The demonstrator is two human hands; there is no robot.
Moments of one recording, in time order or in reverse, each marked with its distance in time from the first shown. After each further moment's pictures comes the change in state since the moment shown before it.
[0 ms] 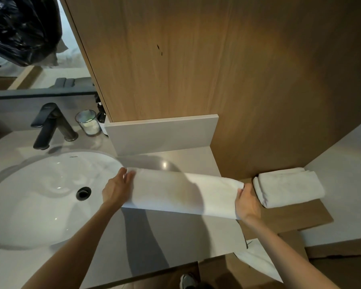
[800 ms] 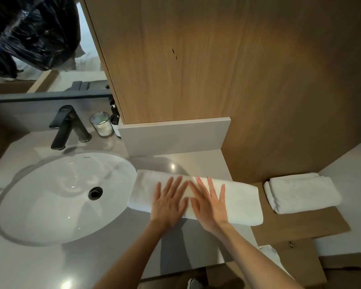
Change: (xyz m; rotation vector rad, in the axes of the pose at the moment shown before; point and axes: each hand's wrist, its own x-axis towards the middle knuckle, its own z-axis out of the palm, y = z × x) left_hand -0.058 0.036 0.085 0.420 -0.027 0.631; right_hand -0.047 -0.072 0.075 -0.527 -0.124 -0.727
